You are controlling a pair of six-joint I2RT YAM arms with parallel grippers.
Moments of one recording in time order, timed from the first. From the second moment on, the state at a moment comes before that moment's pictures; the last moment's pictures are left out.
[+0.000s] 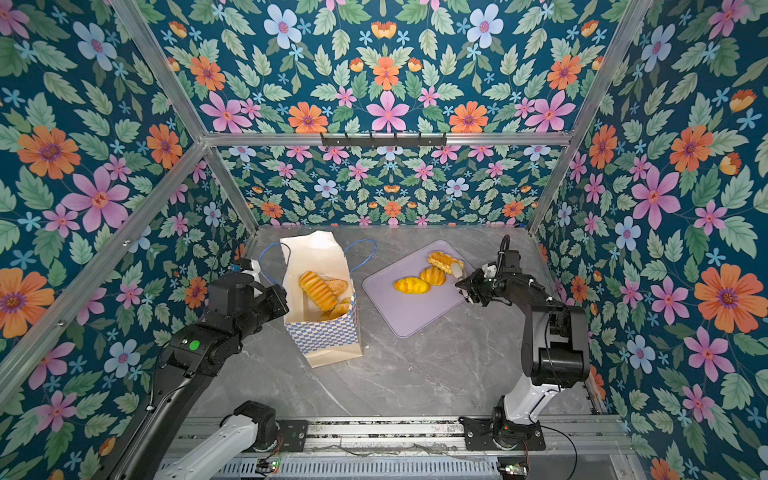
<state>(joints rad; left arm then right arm) -0.36 0.83 1.03 -0.80 -0.12 -0.59 -0.11 1.68 1.03 -0.36 -0.74 0.79</state>
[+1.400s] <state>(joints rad) -0.36 0.81 1.03 -0.81 -0.12 -0.59 -0.08 1.22 1.09 -0.61 -0.70 0.76</state>
